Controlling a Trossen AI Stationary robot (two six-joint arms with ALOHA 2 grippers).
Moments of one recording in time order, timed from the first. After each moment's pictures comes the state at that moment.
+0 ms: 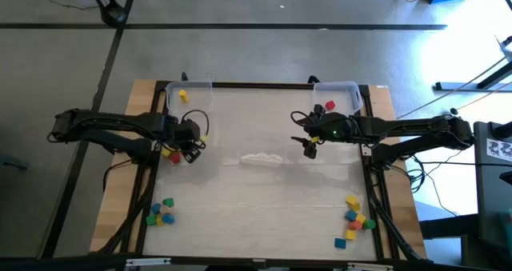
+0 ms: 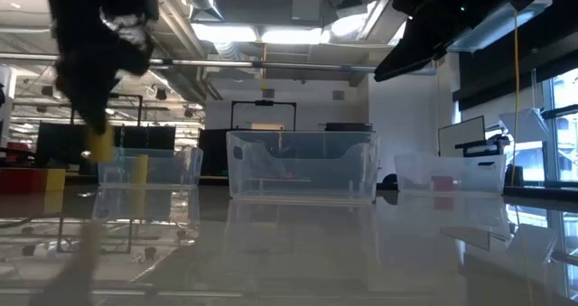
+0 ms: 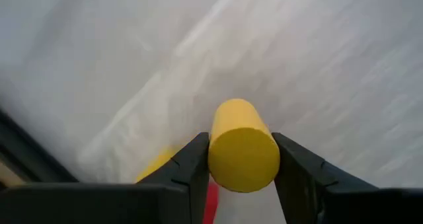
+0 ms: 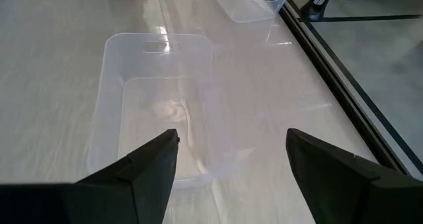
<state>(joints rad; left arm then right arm) 0.09 1.02 0.74 -1.04 -0.20 -0.68 -0.07 1.09 0.76 -0.25 0.23 -0.03</state>
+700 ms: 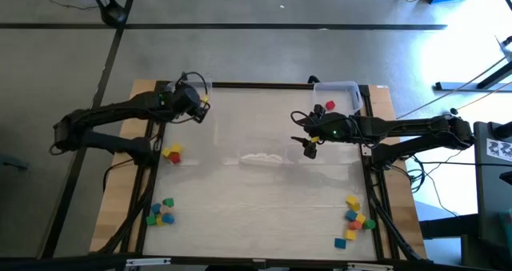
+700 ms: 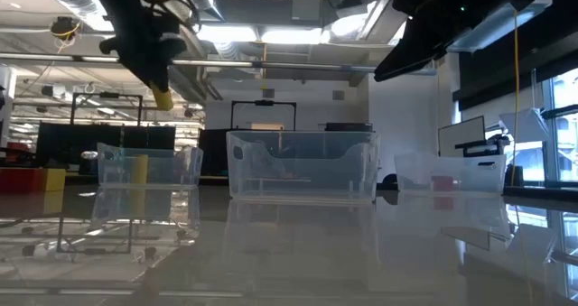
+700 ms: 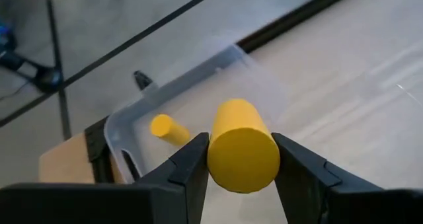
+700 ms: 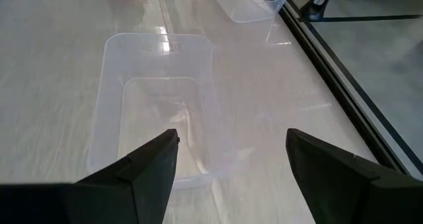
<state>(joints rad) 0.39 1.07 0.94 -0.92 -0.68 -0.46 -0.07 1.09 0.76 -0.25 0.23 -0.03</state>
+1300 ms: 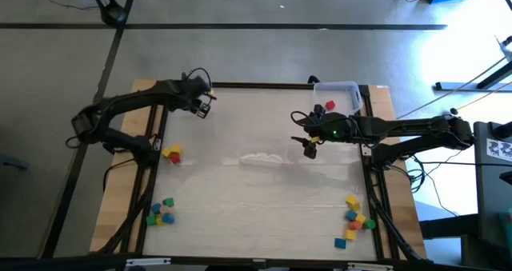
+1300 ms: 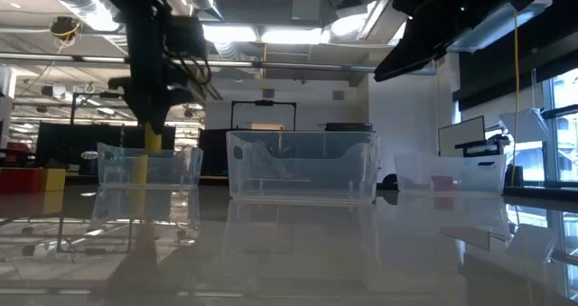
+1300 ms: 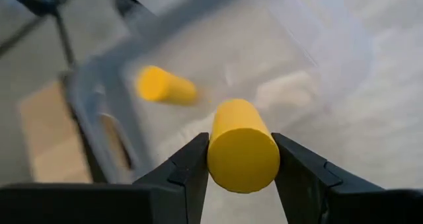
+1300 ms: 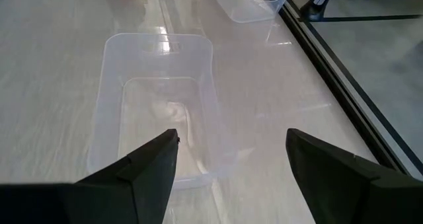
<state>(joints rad) 0.64 1.34 0.94 -0.90 -0.46 -0.39 -0.07 1.09 0.76 -0.25 0.23 -0.03</state>
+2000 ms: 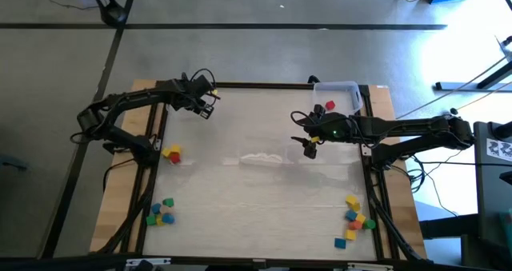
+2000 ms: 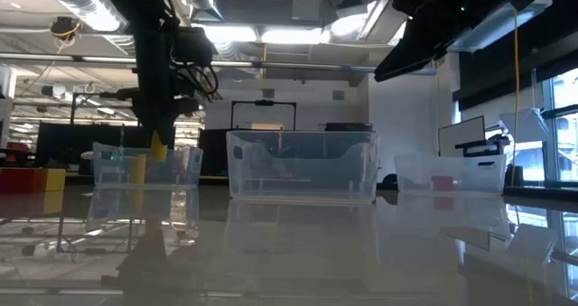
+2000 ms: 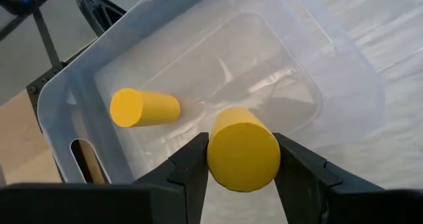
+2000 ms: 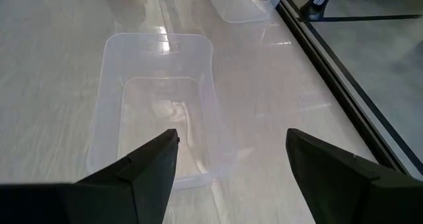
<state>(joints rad) 0.66 1.40 0.94 -0.83 -0.43 -0.34 -0.07 1.09 0.76 -0.25 0.23 -0.03</state>
